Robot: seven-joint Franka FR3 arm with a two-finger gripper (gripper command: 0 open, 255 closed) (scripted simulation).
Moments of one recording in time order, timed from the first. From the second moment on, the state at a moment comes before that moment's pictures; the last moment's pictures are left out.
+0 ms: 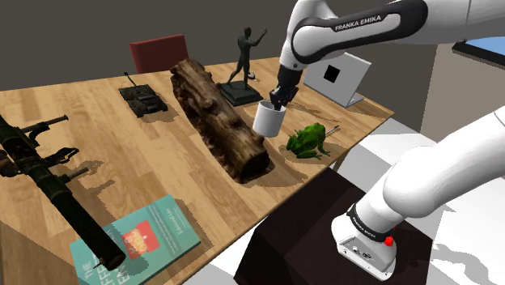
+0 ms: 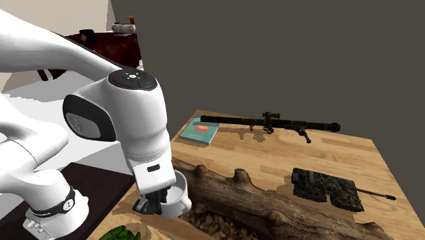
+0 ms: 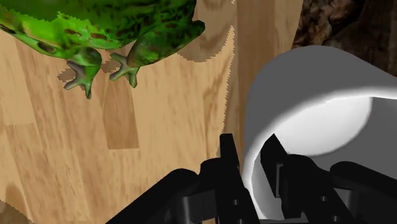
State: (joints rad) arm -0.07 -0.27 0.03 -2.36 0.02 2.05 0.03
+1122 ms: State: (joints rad) arm -0.06 -0.22 0.02 -2.45 0.03 2.24 0.03
